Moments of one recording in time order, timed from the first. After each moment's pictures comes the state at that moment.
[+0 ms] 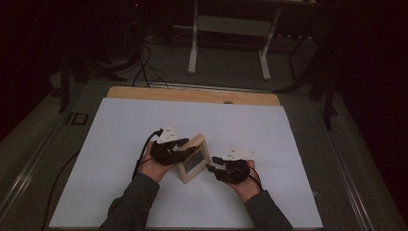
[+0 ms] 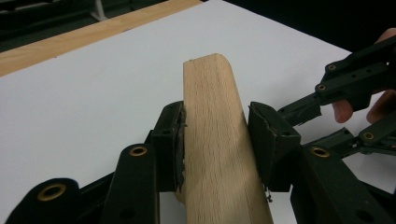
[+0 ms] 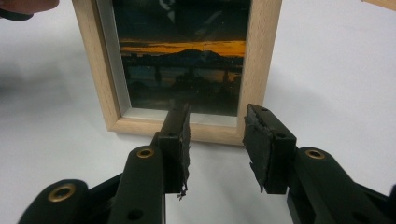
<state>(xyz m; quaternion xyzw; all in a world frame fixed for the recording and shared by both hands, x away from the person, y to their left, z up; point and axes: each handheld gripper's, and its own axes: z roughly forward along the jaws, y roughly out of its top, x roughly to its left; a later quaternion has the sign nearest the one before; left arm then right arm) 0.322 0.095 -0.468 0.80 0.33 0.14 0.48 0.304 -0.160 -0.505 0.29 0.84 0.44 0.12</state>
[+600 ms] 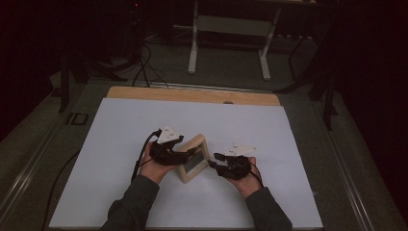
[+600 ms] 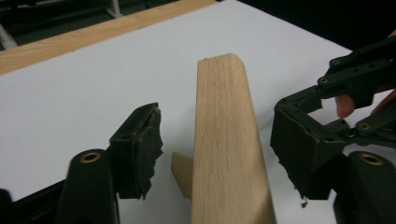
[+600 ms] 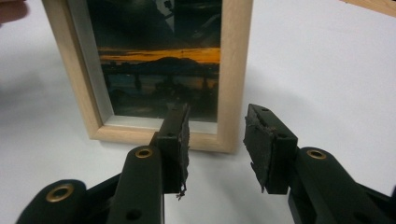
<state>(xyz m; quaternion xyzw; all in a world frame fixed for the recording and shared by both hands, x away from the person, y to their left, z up) 0.315 0.096 -0.464 0.79 0.37 0.15 0.47 0.315 -0.165 -0.504 0.30 0.83 0.45 0.12</state>
